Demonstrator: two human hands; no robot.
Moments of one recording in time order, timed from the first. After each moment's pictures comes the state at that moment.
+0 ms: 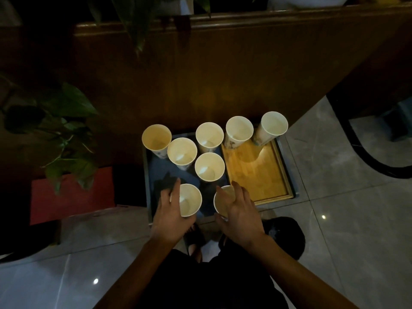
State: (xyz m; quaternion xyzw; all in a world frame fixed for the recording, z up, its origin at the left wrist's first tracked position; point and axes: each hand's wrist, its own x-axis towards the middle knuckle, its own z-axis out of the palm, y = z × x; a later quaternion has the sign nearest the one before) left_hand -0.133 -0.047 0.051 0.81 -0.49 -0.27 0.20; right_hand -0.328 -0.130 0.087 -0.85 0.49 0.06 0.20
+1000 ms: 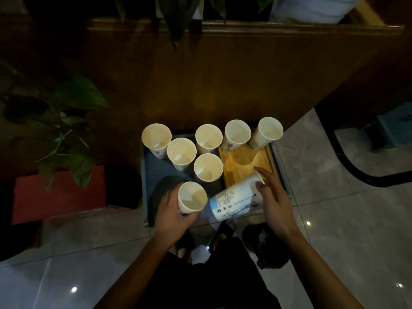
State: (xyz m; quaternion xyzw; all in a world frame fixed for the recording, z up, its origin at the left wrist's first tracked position) left_hand -0.138 -0.050 0.048 0.77 -0.43 -0.33 0.35; right_hand -0.360 -0.154 0.169 -0.54 0.60 -0.26 0.54
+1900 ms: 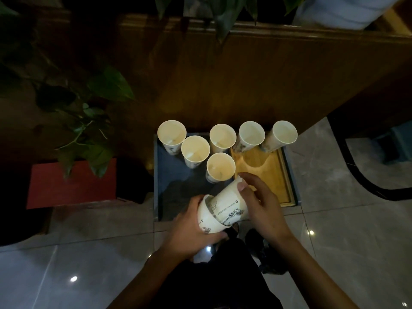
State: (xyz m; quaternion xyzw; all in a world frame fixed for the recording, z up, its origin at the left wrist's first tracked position) left_hand -0.154 -0.024 0.110 0.72 -0.46 -0.42 0.30; right_hand -0.315 -0.135 0.175 -0.60 0.56 -0.20 0.53
